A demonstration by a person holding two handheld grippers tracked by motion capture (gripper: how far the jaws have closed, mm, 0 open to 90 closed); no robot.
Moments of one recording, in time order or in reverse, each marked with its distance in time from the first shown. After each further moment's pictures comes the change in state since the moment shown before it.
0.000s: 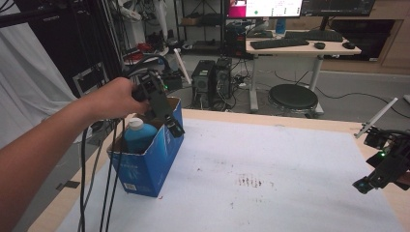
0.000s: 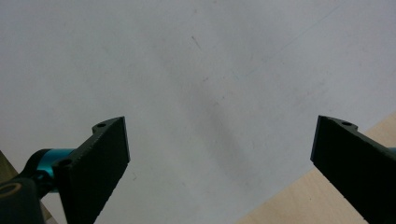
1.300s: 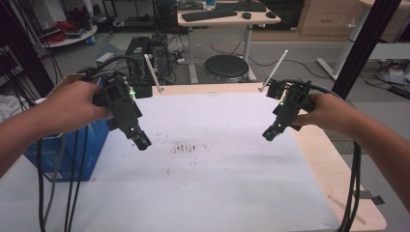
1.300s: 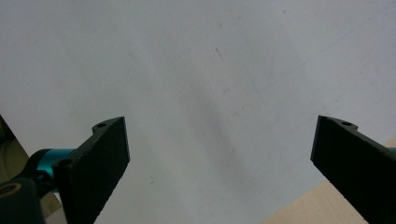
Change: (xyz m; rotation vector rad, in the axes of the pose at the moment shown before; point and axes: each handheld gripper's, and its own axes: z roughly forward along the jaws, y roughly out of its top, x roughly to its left) left arm -0.084 0.052 0.067 0.098 -0.104 0.232; right arm 0.022 0.004 -0.006 -0.026 0.008 -0.054
